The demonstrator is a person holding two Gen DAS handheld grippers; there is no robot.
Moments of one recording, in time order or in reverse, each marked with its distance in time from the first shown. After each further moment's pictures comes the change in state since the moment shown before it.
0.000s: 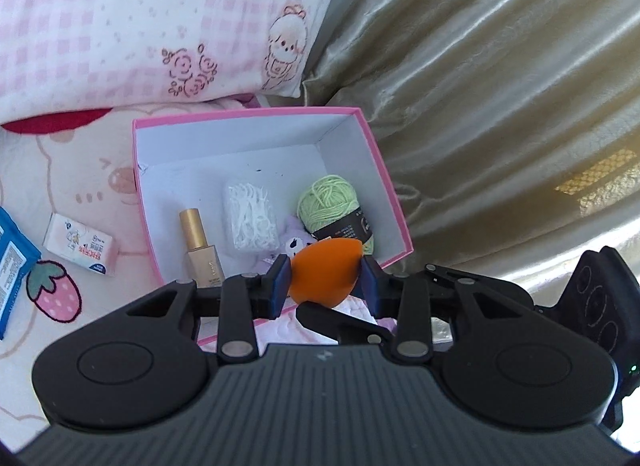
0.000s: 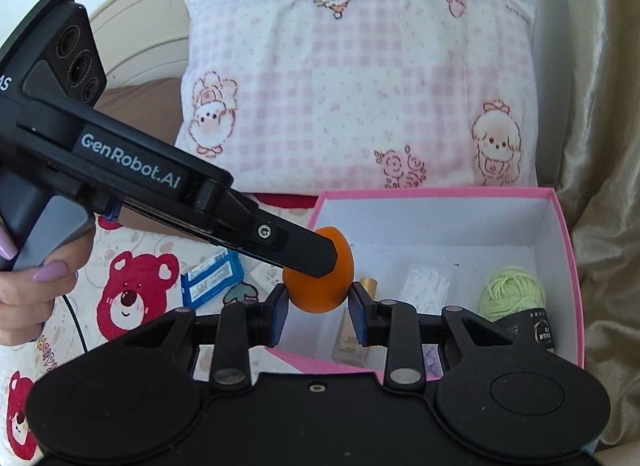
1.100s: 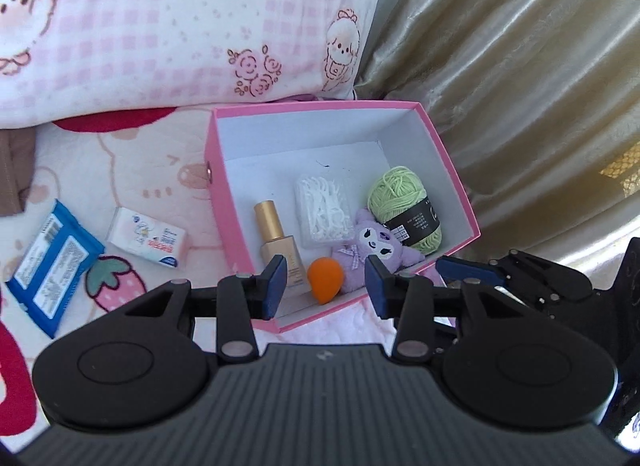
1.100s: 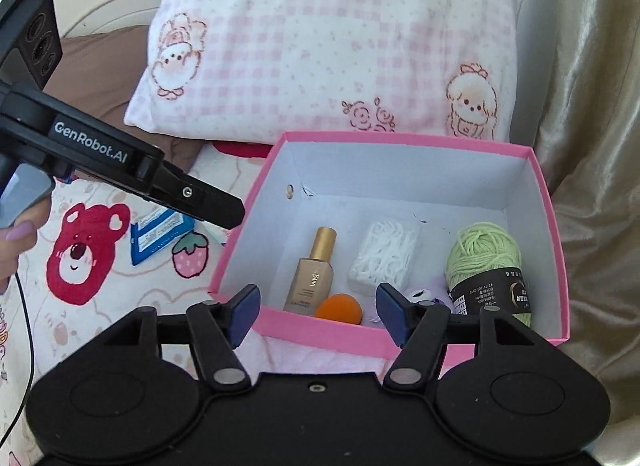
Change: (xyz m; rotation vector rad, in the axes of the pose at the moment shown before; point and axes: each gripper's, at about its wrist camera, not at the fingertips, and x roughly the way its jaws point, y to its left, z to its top) left arm -0.032 0.031 -0.030 0.061 -0.070 0.140; right arm -0.005 0.019 -0.030 -0.113 0.036 -0.111
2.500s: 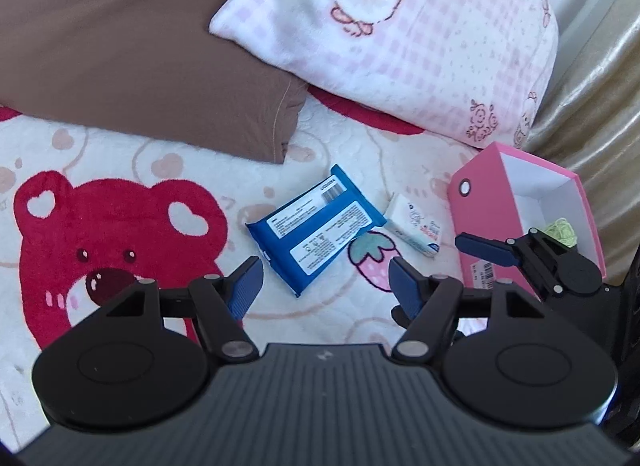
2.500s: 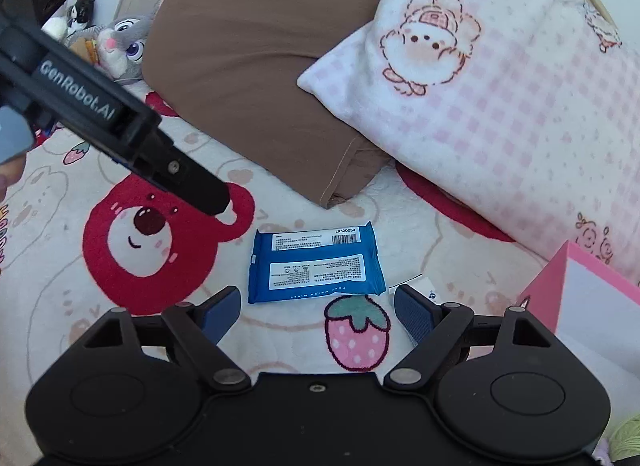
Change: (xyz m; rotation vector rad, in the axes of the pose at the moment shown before) left arm -0.075 0.223 -0.093 -0.257 -0.172 0.227; right arm 0.160 0.190 0.018 -0.378 -0.049 0.114
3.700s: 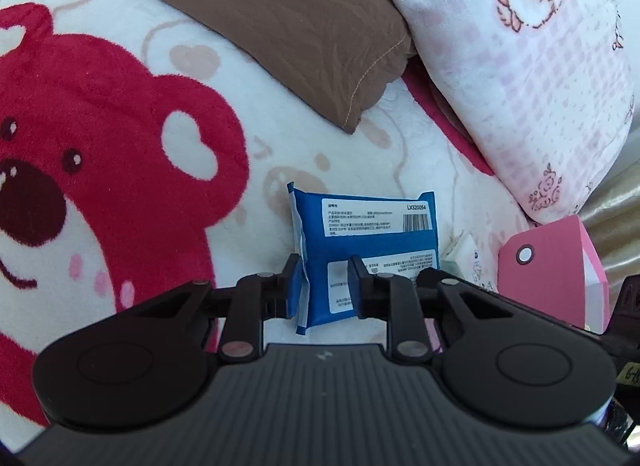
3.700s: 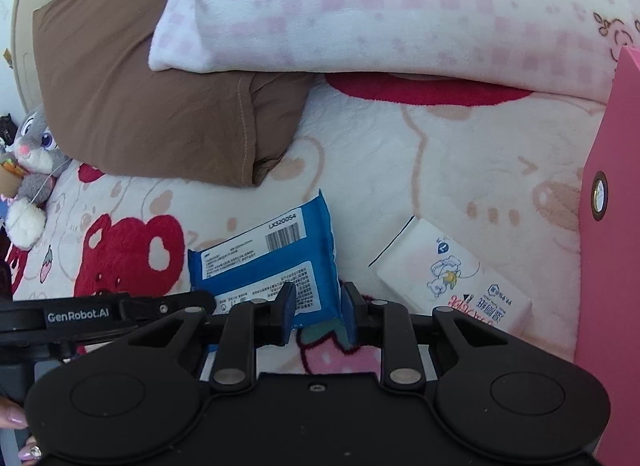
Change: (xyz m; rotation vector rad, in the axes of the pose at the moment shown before) left arm 0.098 0.055 -0.032 -0.368 -0.058 -0.051; right arm 0.090 -0.073 -0.015 0.497 0.165 0.152
